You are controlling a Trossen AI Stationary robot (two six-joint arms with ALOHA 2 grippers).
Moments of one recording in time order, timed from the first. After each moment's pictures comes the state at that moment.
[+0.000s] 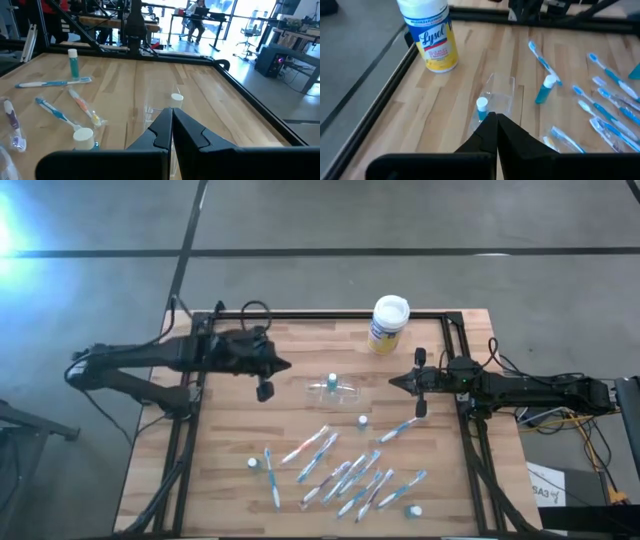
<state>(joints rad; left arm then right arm) 0.07 1.08 1.08 -0.52 -0.15 -0.06 -0.20 0.57 0.13 0.32 -0.11 -0.10</state>
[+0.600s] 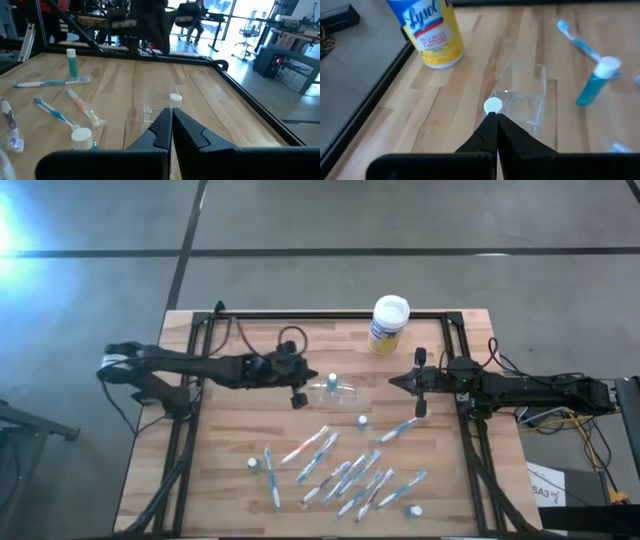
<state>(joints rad) 0.07 1.42 0.89 0.01 -0.24 0.03 -0.20 0.57 0.13 0.32 -0.11 -0.11</state>
